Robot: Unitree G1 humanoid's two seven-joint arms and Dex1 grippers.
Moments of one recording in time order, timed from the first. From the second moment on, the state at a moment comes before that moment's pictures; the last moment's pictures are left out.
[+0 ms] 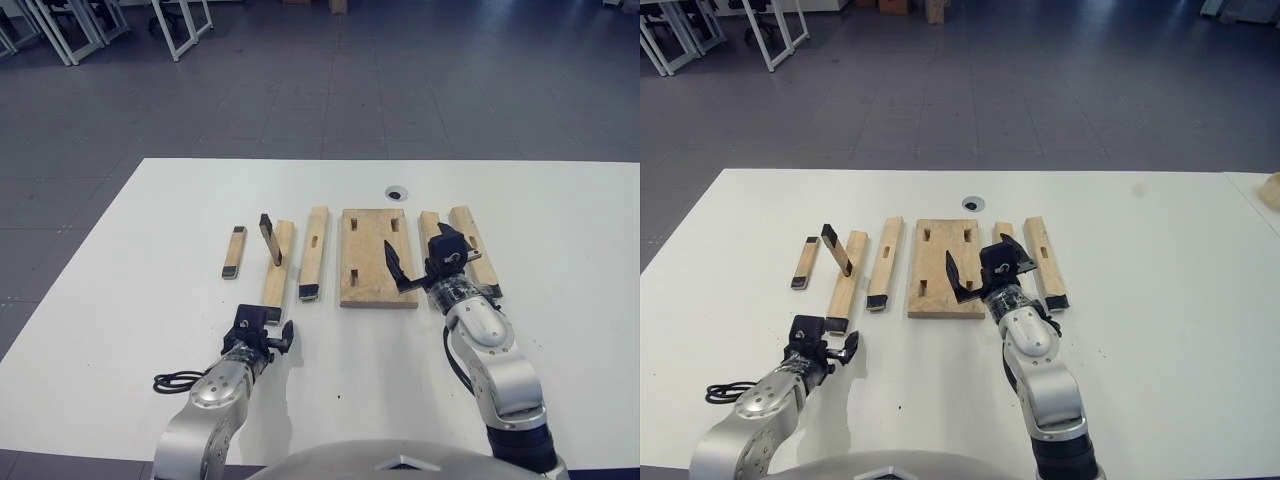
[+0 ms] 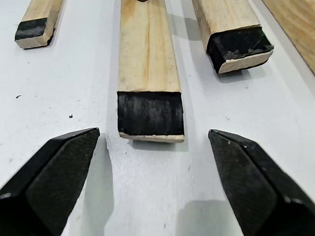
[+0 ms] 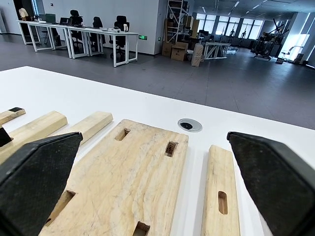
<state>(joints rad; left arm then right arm) 0.36 0.21 -0.07 -0.63 -0.17 0.89 0.01 0.02 -0.09 0.21 -0.48 -0.02 0.49 0.12</state>
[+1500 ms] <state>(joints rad) -0.37 0.18 0.35 -0.27 -1.33 1.18 -0.52 -0.58 -0.22 -0.39 -0.09 1.69 1.13 0.31</state>
